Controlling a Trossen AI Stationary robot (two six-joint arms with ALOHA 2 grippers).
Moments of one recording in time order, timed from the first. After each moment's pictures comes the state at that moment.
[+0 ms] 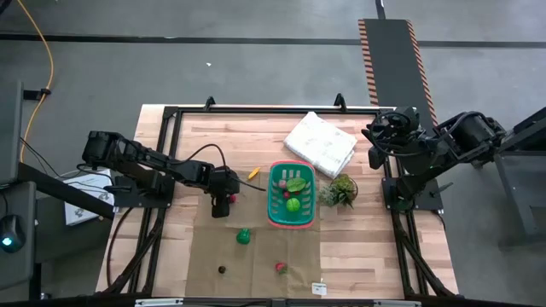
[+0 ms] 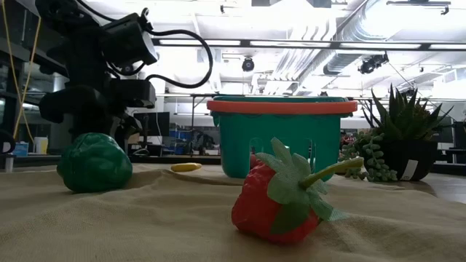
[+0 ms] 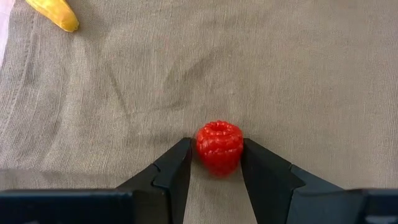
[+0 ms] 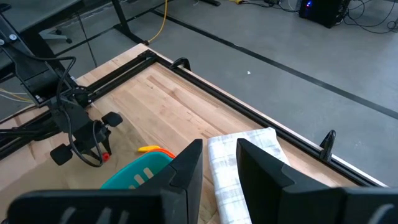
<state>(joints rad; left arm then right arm) 0.08 1.45 0.56 -0.28 0.04 -0.14 0.43 1.22 1.85 -1.57 0.91 0.96</state>
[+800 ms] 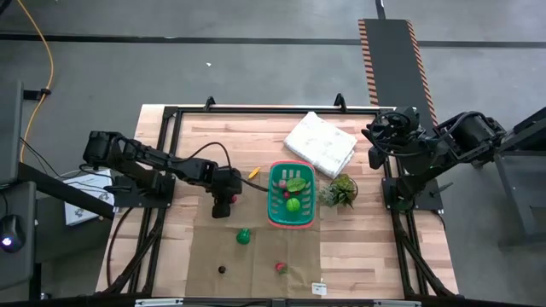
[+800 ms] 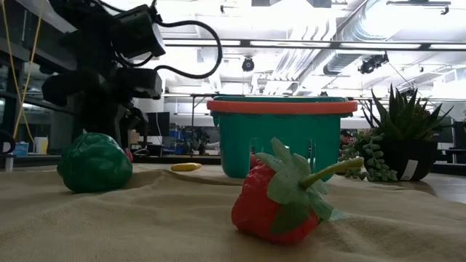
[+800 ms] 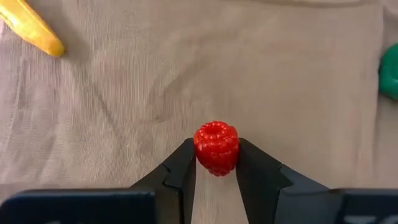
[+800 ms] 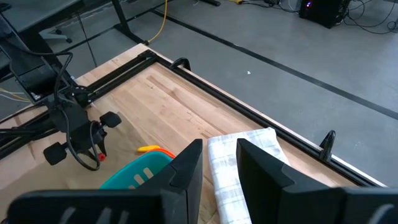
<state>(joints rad) 0.08 1.45 0.66 -0.41 0.09 -0.10 0.43 1.22 1.85 -1.57 0.91 0.96</state>
